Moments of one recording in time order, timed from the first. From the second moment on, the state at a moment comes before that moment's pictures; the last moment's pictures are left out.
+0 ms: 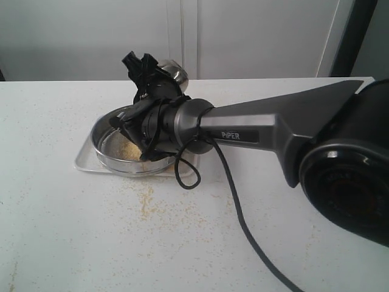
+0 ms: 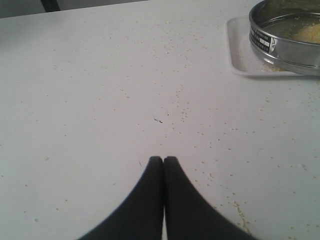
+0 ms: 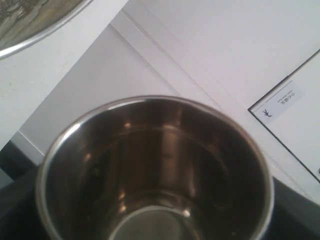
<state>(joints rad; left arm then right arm) 0.05 0.00 0.02 -0.09 0.40 0.18 0.85 2.23 -1.65 -1.73 0.79 -0.21</state>
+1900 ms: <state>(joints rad) 0.05 0.00 0.02 -0.09 0.40 0.18 0.64 1.75 -1.20 -1.65 0.06 1.42</state>
